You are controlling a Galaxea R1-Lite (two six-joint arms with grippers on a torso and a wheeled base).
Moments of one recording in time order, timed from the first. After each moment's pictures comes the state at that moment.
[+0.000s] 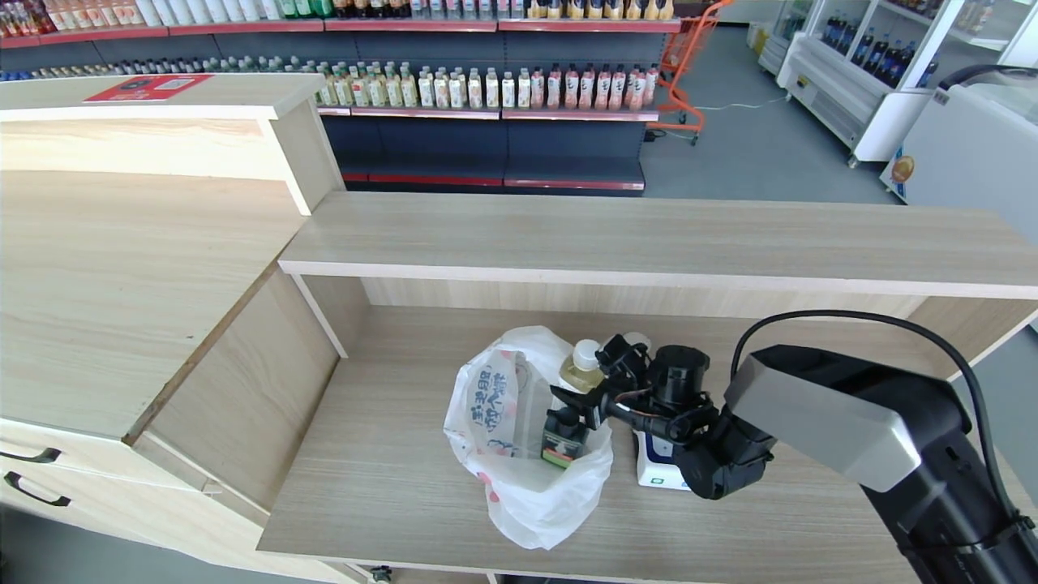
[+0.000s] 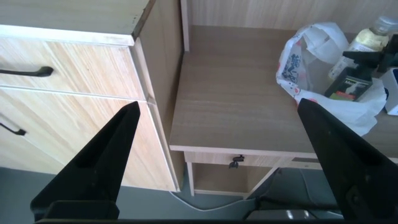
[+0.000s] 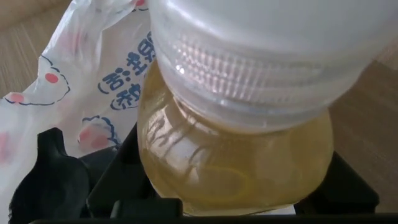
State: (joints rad) left arm 0.00 0.00 0.00 0.00 -0.02 0.00; right arm 0.40 2.60 -1.20 -1.31 0.45 -0.23
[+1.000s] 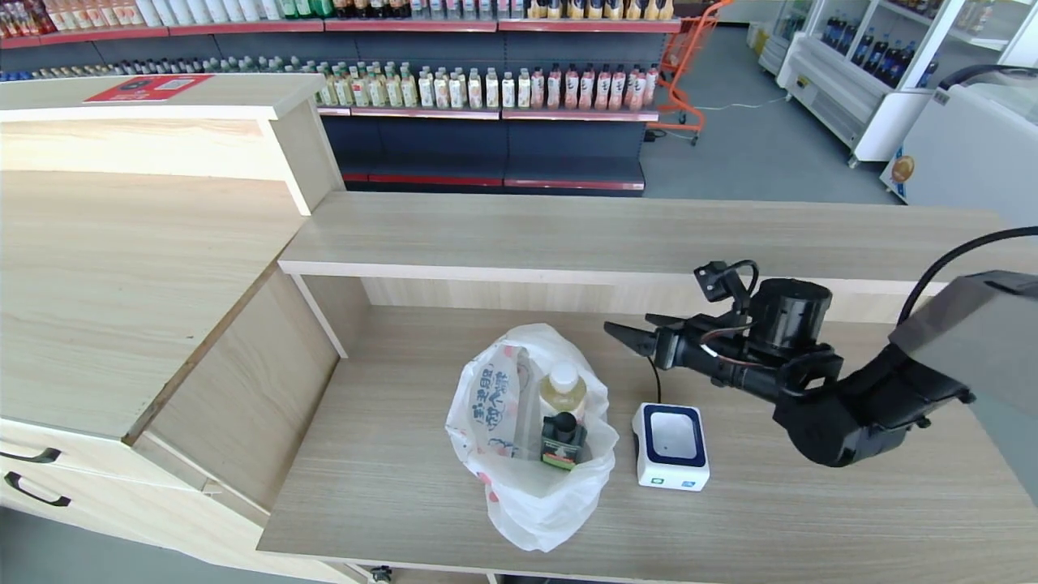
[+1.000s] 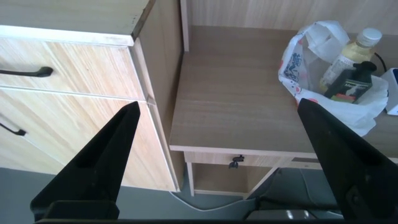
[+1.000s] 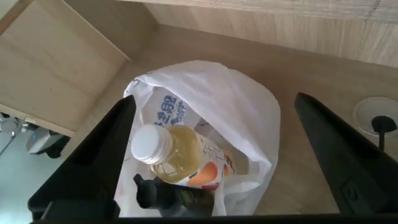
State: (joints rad) left arm 0.00 0.00 0.00 0.00 -0.02 0.00; right arm 0.29 2.12 -0.89 -1.16 0.44 0.18
